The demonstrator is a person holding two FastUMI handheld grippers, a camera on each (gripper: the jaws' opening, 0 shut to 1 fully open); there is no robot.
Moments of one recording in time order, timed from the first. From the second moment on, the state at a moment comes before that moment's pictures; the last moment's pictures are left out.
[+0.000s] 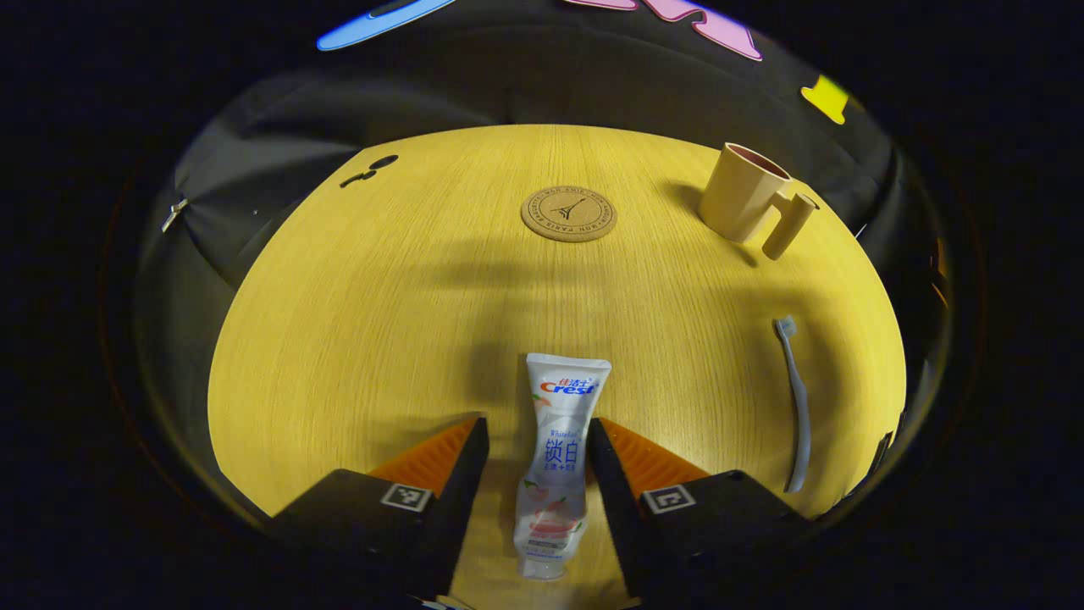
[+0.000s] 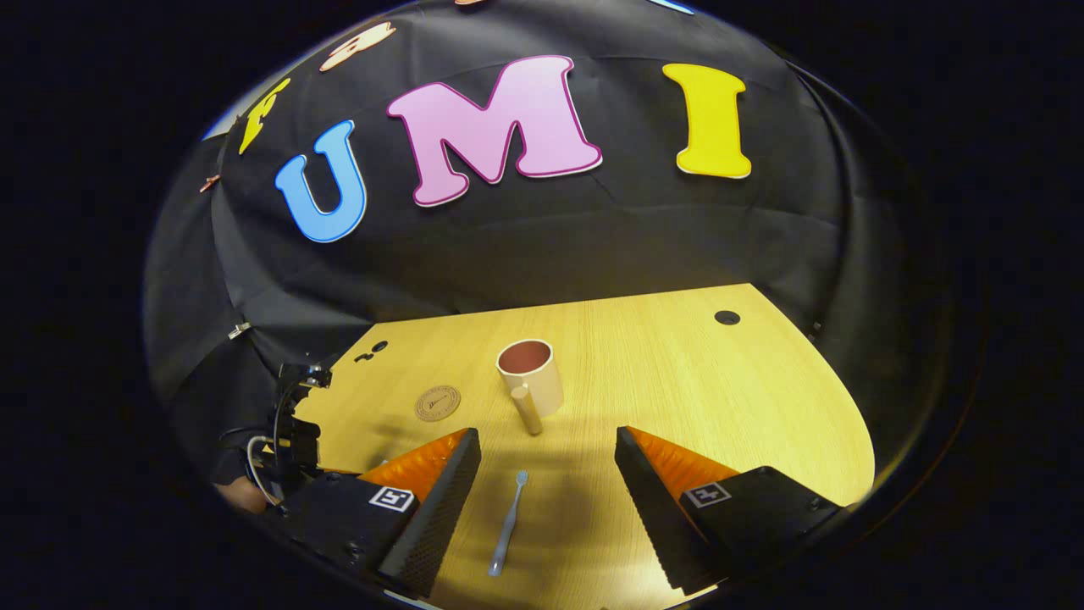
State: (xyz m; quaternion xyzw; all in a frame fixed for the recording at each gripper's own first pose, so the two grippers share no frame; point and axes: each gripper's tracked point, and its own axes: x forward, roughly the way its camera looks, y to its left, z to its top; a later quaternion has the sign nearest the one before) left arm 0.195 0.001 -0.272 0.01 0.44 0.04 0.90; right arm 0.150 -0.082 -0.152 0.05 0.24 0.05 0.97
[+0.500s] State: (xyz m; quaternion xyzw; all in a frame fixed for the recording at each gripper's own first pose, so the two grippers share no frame) left arm 0.190 -0.013 -0.268 0.00 0.43 0.00 0.90; right arm 0.117 -0.060 -0.205 0.05 0.34 0.06 0.94
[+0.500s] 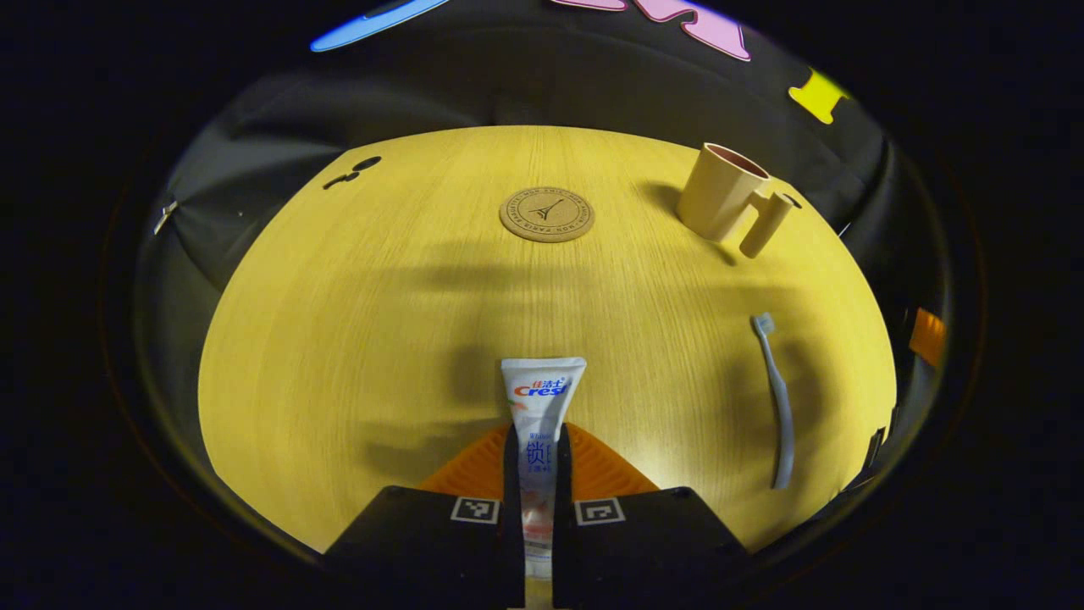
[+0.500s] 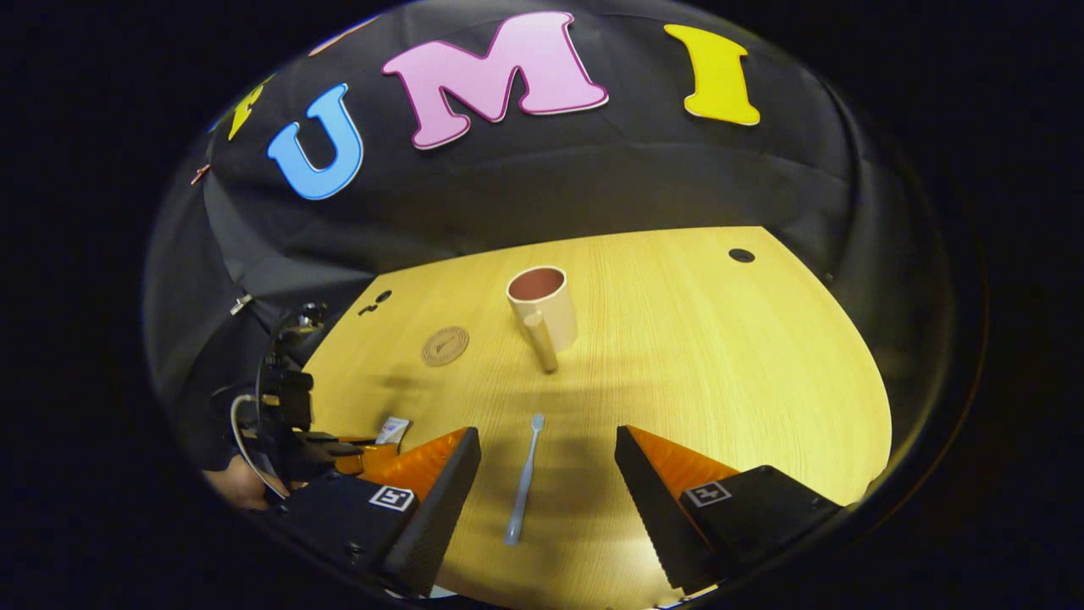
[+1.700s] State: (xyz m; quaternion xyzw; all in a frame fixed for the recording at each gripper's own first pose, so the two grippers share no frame) left arm 0.046 0.039 -0.219 -0.06 0.36 0.01 0.93; right arm 0.111 -0.017 -0.336 -0.01 0.50 0.01 0.87
